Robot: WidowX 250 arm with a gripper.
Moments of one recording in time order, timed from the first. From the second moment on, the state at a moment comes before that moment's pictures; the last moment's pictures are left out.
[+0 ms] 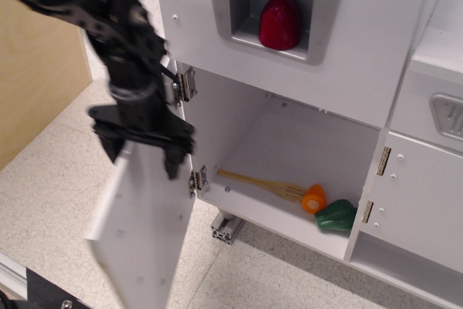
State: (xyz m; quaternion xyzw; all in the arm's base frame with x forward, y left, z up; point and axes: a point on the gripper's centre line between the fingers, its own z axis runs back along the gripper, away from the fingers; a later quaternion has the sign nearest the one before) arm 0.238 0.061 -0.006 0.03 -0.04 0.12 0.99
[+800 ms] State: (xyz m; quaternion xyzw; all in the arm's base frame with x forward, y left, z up) arm 0.287 0.013 0.015 0.04 -0.10 0.17 0.98
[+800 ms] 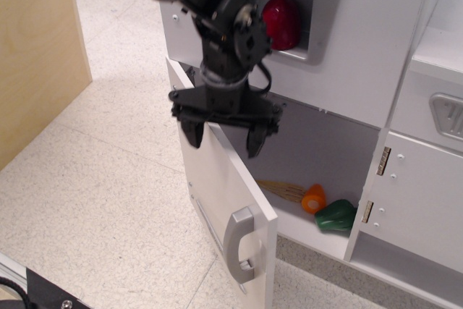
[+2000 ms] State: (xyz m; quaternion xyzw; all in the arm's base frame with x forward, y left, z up) arm 0.219 0.052 -0.030 -0.01 -0.06 0.09 0.99
